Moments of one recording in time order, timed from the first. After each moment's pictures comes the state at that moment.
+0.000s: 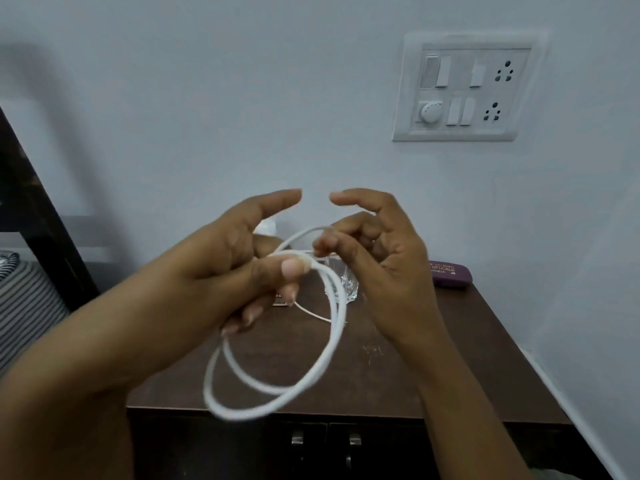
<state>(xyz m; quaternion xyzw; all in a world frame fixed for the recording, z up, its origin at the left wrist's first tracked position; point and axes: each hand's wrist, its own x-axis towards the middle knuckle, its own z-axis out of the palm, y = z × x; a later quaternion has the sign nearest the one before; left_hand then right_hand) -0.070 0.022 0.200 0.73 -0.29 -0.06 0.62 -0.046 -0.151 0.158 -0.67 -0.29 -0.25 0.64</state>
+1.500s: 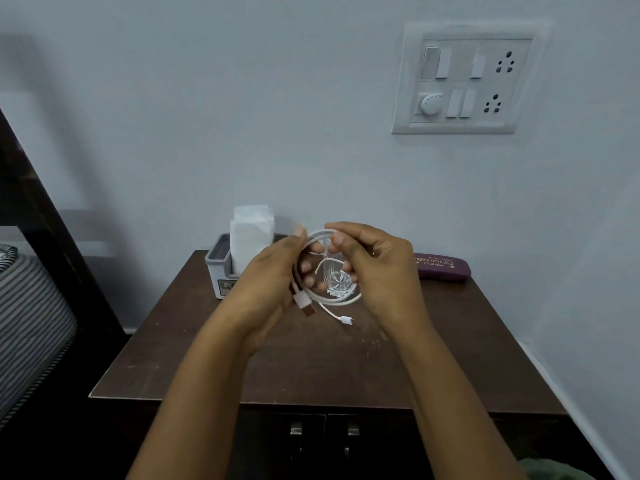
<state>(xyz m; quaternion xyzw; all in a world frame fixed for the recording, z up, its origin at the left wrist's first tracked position) -0.017 -0.024 0.140 0.63 -0.09 -0.07 0.77 -0.023 -0.158 0.132 -0.72 -0.07 -0.22 0.65</state>
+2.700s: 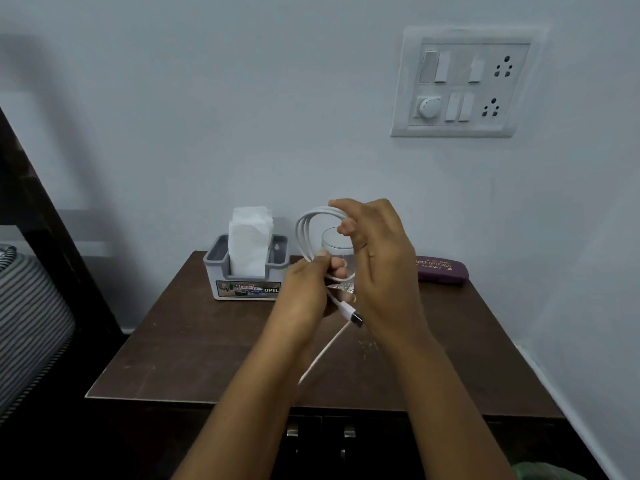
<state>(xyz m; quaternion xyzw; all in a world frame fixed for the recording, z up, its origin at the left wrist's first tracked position) -0.023 -0.065 0.130 0.63 0.00 -0.07 0.78 -0.032 -0.153 0.140 -0.78 -0.20 -0.39 0.45</state>
